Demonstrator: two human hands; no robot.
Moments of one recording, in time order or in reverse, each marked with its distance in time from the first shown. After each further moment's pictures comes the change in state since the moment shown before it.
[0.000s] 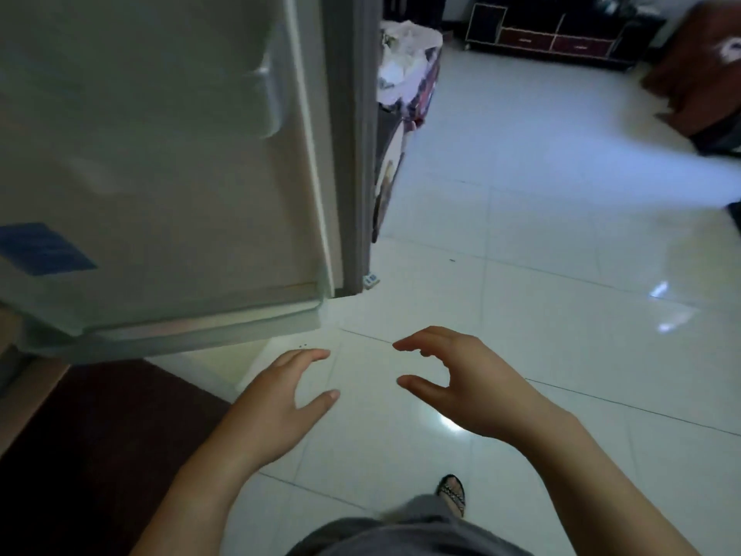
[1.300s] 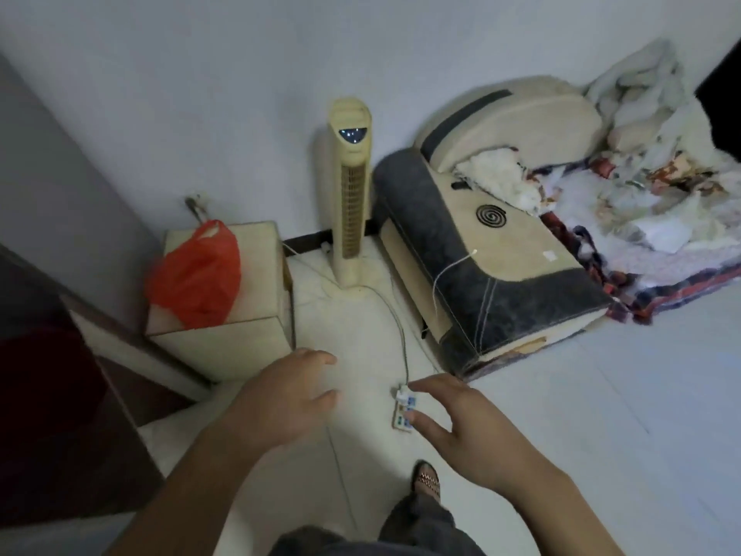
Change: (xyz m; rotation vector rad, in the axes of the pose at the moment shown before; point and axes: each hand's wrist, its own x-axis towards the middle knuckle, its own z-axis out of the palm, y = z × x) left_hand 0.471 0.071 -0.074 -0.090 0.352 -0.721; right_hand 0.563 0.180 -0.224 -0.223 -0.547 -0.632
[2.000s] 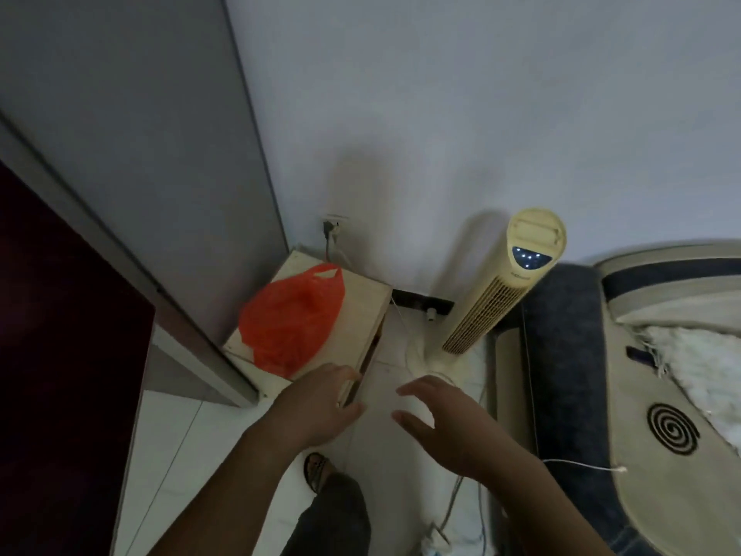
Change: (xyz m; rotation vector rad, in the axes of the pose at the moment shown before) left_hand 0.188 -0.102 -0.120 -0.316 0.231 -0.410; right_hand 0.366 -0.070 -0.059 -0.218 -0.329 -0.438
